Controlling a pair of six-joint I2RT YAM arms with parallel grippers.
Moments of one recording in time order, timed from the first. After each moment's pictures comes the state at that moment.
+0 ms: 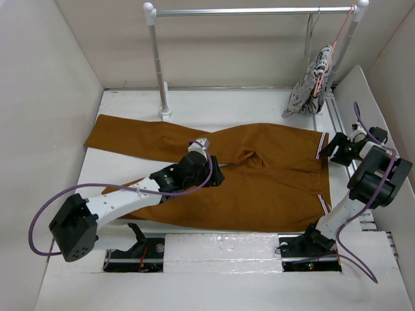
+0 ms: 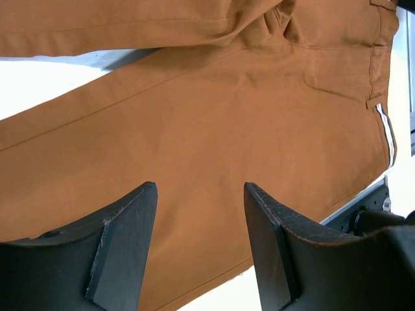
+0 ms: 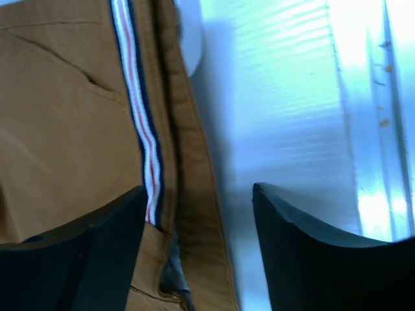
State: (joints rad) left arm -0.91 1.22 0.75 -0.17 -0.13 -0.79; right arm -0.63 1.82 1.10 -0.33 -0.59 -0.06
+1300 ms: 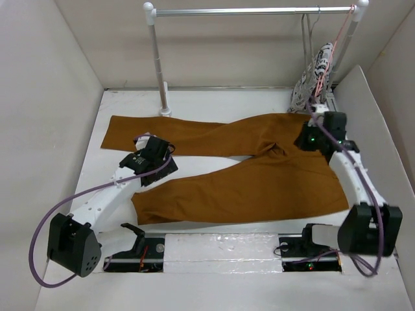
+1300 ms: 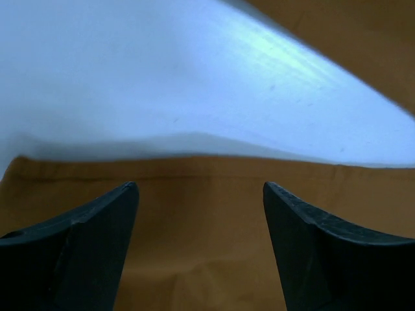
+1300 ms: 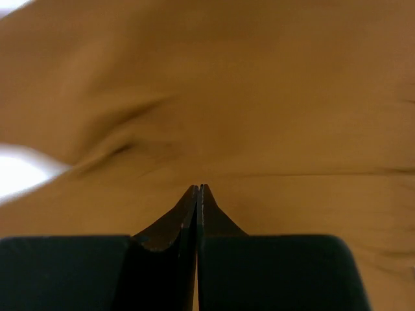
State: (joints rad) left arm -0.46 1.14 0.84 -0.70 -0.31 -0.83; right arm -0.20 1.35 1.03 -0.43 -0.27 0.07
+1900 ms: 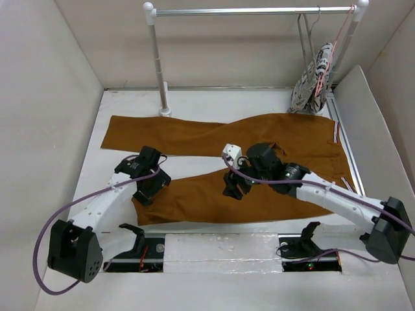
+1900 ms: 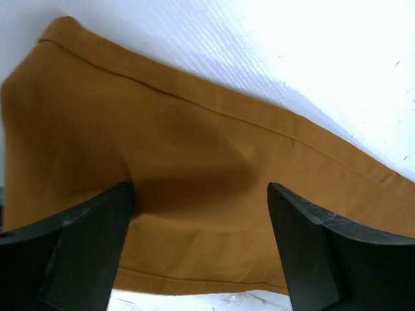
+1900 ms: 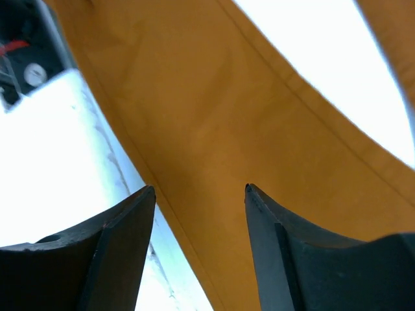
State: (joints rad) left arm -0.36 1.07 0.74 -0.97 -0.18 -1.17; right arm 0.85 1.16 0.88 -0.36 -0.33 0.00
